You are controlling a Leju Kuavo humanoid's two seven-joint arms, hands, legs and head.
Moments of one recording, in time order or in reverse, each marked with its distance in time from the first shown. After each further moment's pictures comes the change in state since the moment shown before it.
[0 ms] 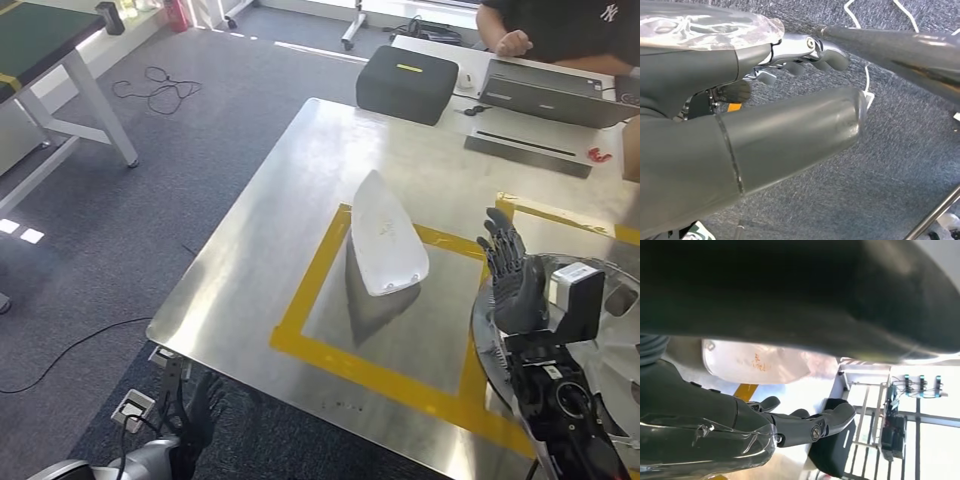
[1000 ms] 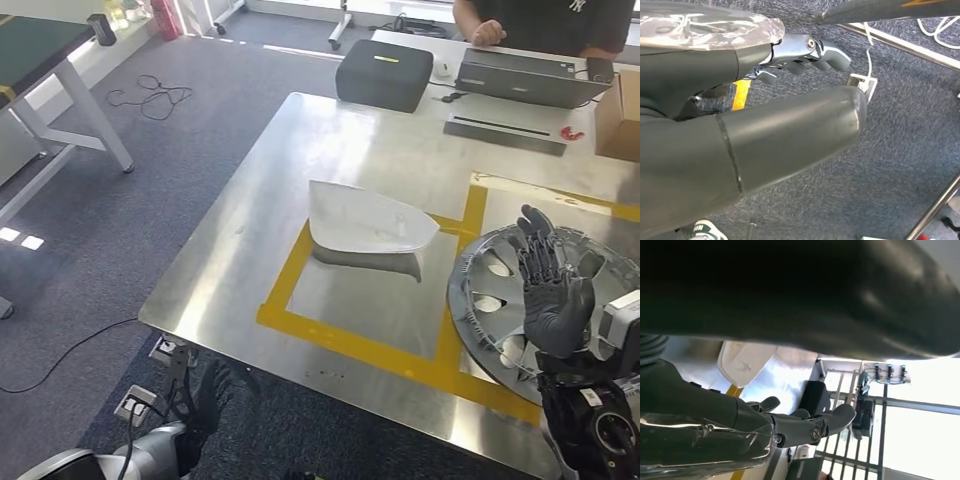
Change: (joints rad) left arm -0.042 -0.003 0.000 0.000 -0.018 0.000 0.020; right arm 0.094 -0.060 -0.064 -0.224 0.032 0.015 0.011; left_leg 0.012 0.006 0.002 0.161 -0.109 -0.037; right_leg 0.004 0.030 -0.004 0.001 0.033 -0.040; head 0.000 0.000
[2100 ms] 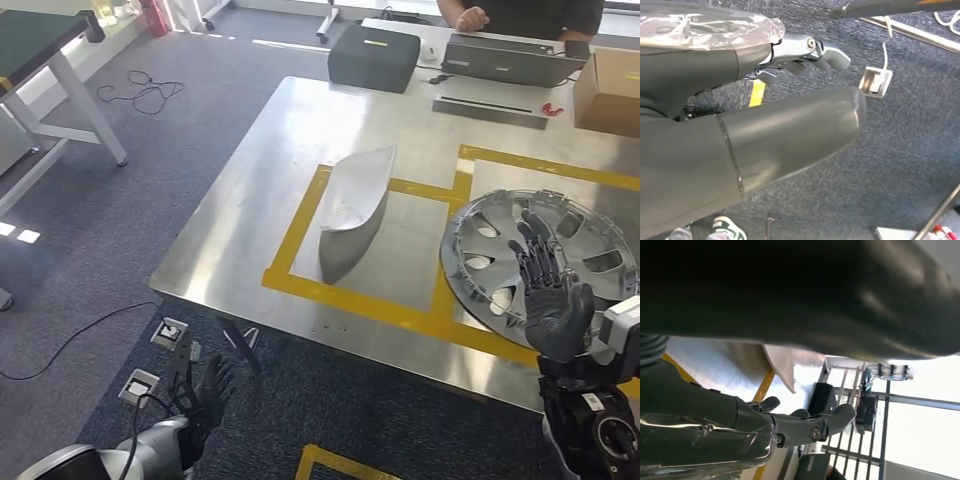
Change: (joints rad) left arm -0.022 -0.006 0.000 0.000 -0.001 -0.002 0.009; right arm 0.023 -0.007 -0.016 -0.011 0.010 0.014 0.000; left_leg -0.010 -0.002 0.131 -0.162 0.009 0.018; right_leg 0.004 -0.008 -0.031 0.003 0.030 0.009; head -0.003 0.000
